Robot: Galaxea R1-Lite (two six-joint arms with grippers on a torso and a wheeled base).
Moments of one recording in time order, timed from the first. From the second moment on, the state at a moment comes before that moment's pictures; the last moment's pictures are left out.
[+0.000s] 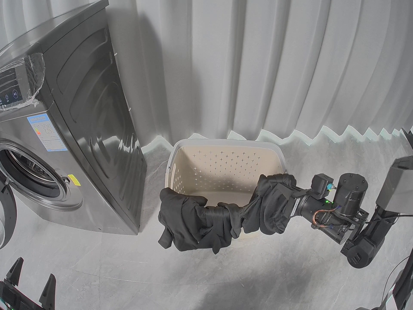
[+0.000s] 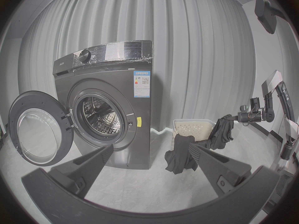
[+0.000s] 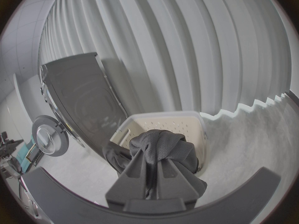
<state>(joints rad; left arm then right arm) 0.00 0.02 -0.02 0.00 0.00 -0.02 0.47 2.03 -0.40 -1.53 -0.02 0.23</state>
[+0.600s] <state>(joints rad) 0.00 0.02 -0.02 0.00 -0.01 -0.02 0.52 1.61 -0.46 -1.17 -0.04 0.13</state>
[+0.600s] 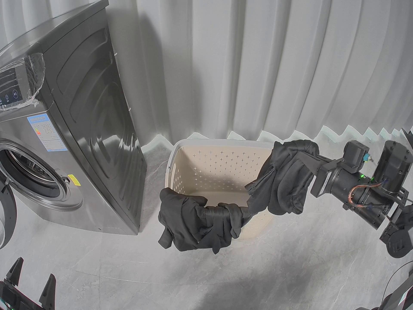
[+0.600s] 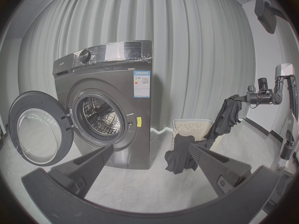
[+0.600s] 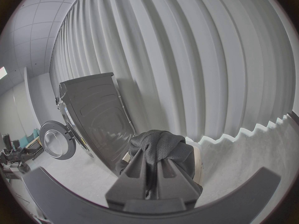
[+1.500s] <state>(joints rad) 0.00 0.02 -0.02 0.00 -0.01 -0.02 0.51 1.49 -0.49 -1.17 -0.14 0.15</state>
